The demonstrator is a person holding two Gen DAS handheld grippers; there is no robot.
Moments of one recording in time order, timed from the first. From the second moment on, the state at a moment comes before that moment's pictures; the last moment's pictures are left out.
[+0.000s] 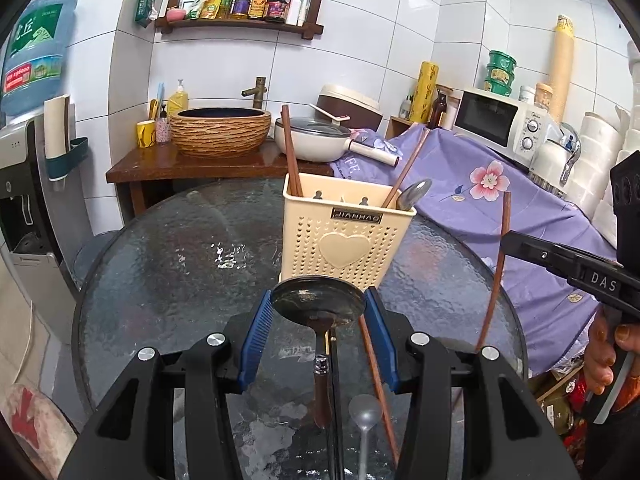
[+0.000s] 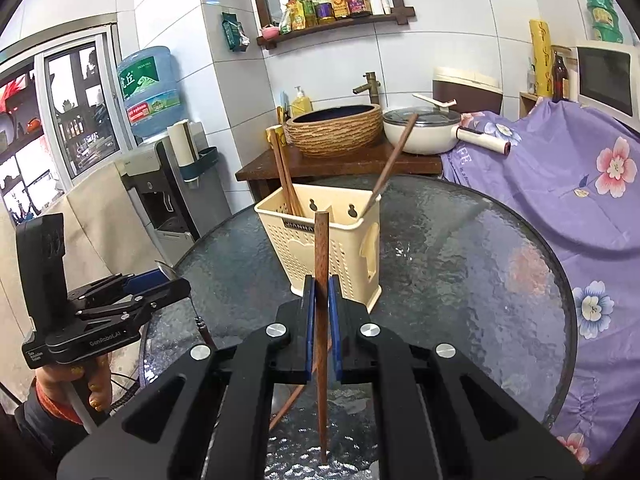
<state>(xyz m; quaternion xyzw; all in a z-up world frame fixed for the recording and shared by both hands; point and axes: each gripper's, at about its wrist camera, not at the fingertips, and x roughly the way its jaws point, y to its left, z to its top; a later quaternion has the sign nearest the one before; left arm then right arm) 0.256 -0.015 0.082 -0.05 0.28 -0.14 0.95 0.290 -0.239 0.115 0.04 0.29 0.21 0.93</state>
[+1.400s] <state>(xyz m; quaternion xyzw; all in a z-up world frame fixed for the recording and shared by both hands) 0.408 -0.028 0.119 -0.09 0.23 -0.09 0.96 0.406 -0.203 0.182 0.04 0.20 0.13 0.97</state>
